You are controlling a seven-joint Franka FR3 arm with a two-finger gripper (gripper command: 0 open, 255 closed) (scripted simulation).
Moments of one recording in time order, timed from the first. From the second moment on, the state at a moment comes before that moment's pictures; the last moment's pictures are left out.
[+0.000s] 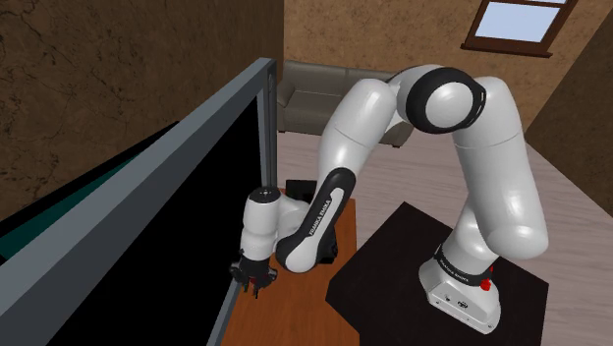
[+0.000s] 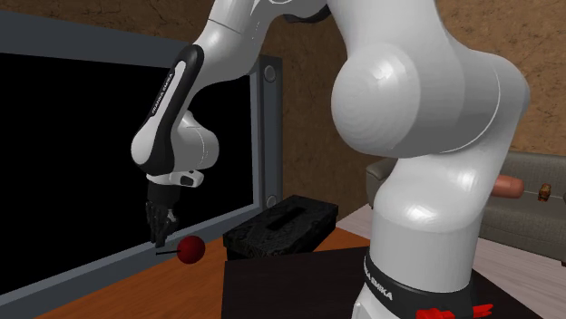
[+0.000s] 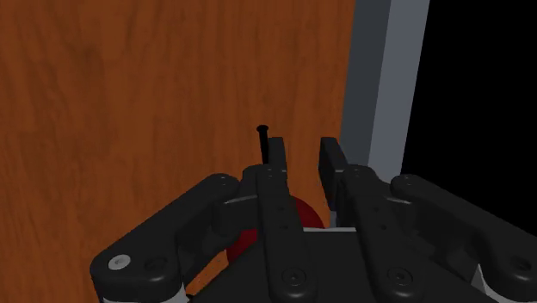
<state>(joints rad) 0.37 0.62 0.38 -2.17 -0.16 2.88 1.71</state>
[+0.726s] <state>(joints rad) 0.10 0.71 0.56 -2.15 -0.11 2.80 1.47</state>
